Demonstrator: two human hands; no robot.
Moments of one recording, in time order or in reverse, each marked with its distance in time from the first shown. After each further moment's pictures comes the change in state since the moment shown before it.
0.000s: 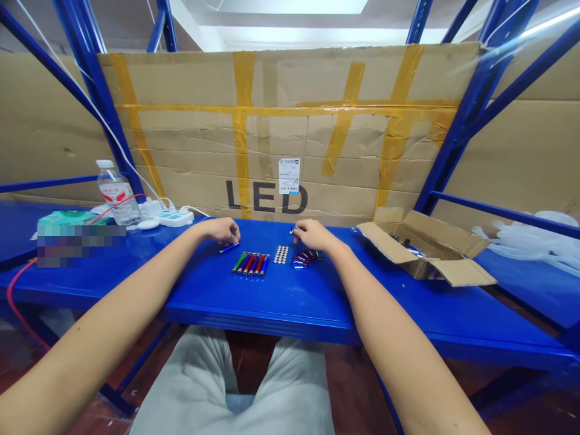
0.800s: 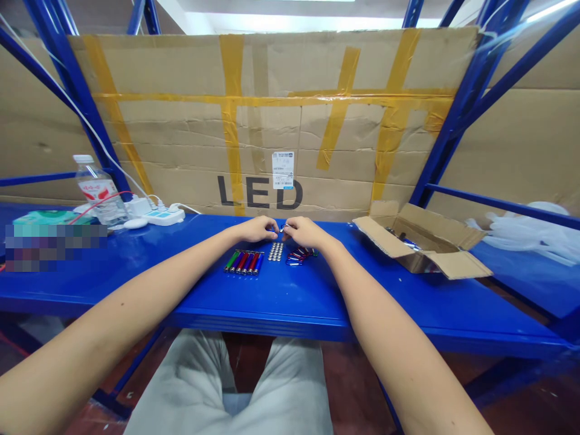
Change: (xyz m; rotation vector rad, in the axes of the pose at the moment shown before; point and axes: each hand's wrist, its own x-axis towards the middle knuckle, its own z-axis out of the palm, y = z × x) left_hand 0.052 0.073 0.055 0.128 0.124 0.414; right_hand 0.001 -0.004 0.007 0.065 -0.027 -0.048
